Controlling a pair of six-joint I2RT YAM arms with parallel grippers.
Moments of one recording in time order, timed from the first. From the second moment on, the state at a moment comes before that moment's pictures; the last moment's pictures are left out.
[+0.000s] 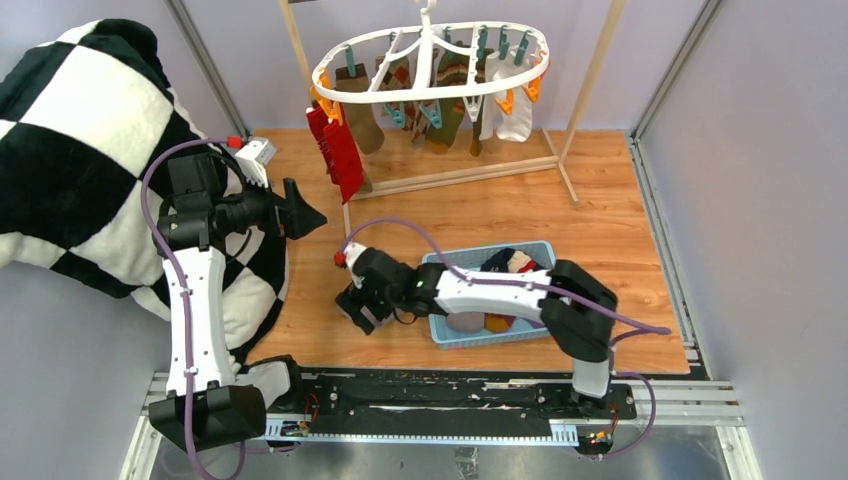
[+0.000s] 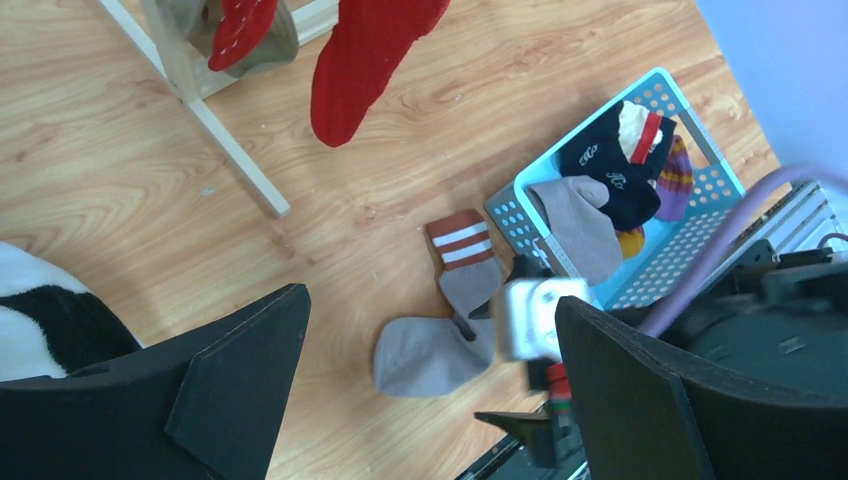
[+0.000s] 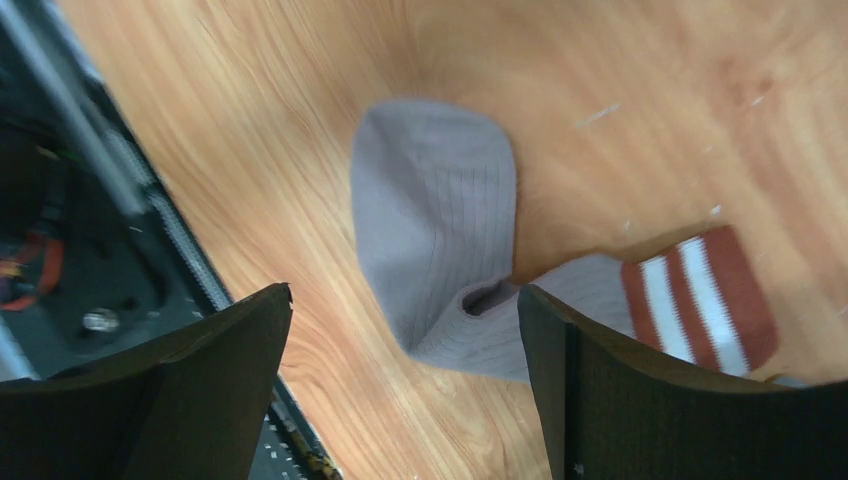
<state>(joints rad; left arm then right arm) 0.24 1.10 1.30 -0.93 0.86 0.18 1.19 1.81 1.32 -0.21 0.00 0.21</state>
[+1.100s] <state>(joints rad) 0.26 1.07 1.30 -0.94 0.94 0.20 1.14 1.99 1.33 -0.22 0.00 0.29</state>
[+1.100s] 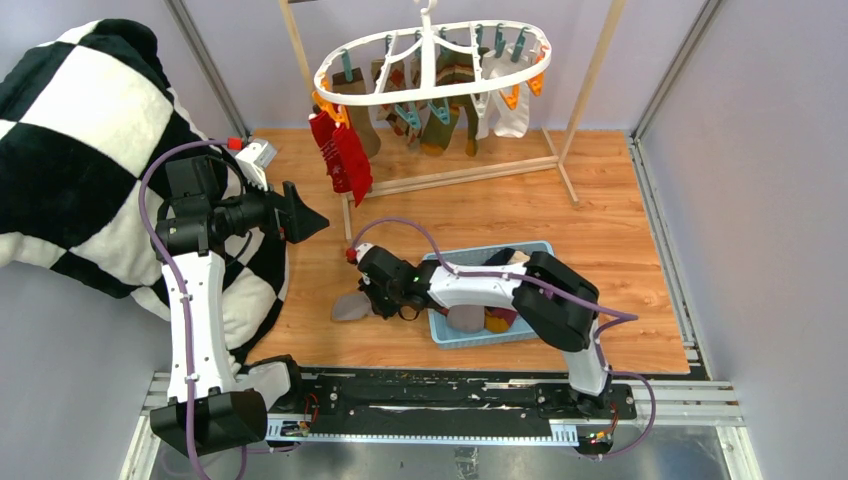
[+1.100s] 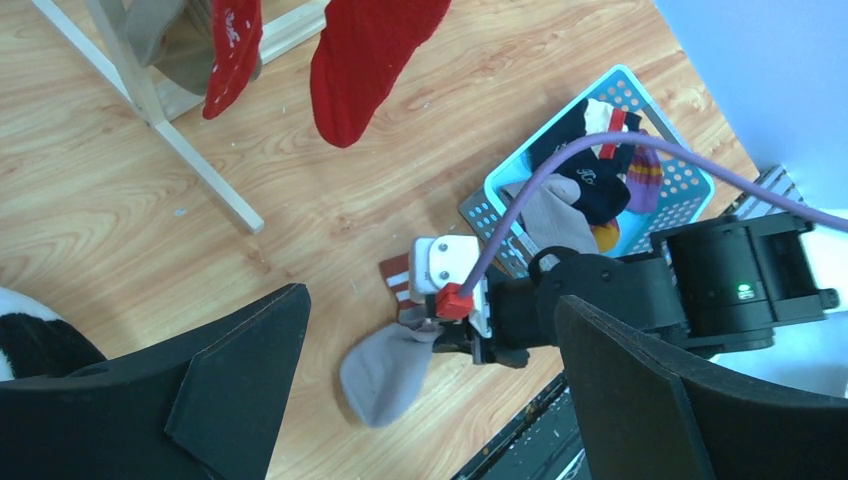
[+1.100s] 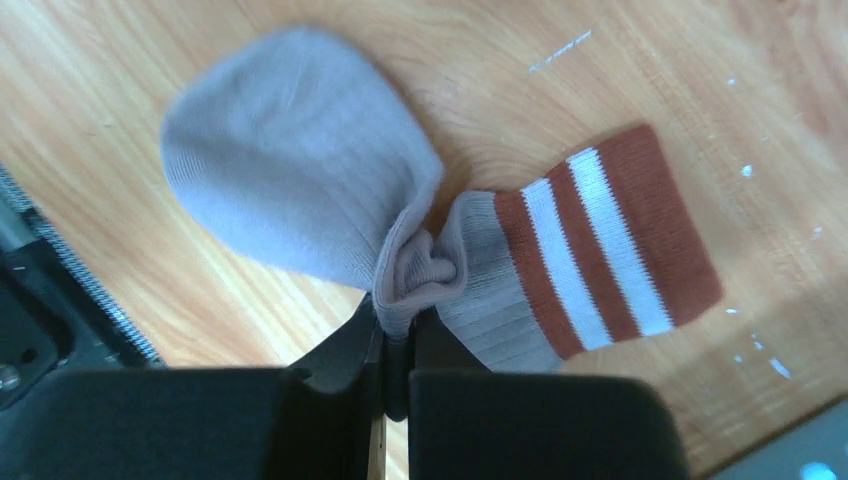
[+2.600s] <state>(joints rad) 0.26 1.06 1.30 -0.94 0.90 0.17 0.78 1.30 0.83 -0.29 0.05 0.27</state>
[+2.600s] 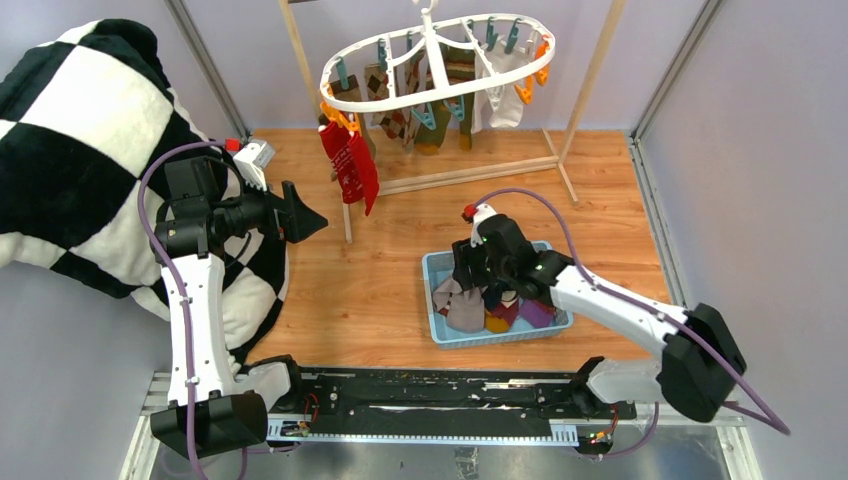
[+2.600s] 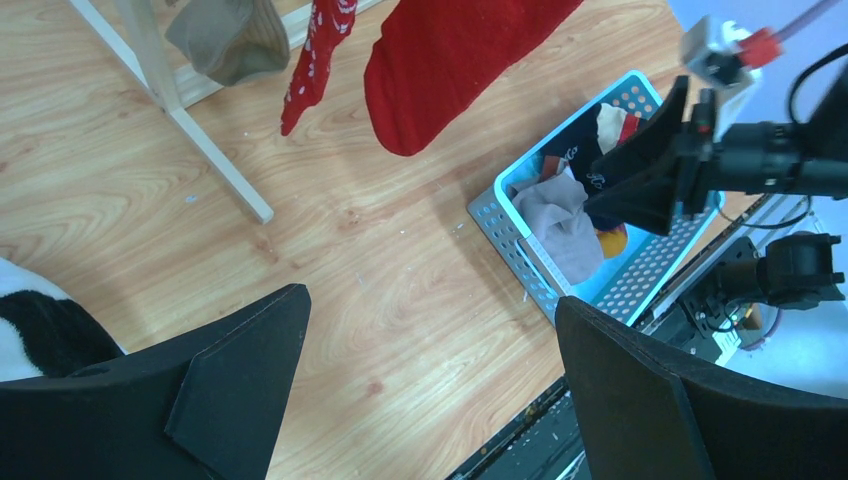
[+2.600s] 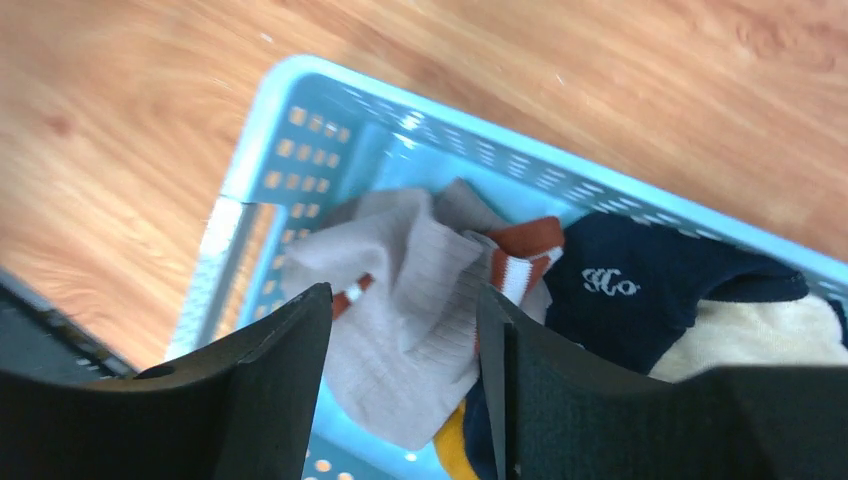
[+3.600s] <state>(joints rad) 0.26 1.08 1.30 -0.94 0.93 0.12 0.83 1.25 0.89 0.10 -0.04 0.28</state>
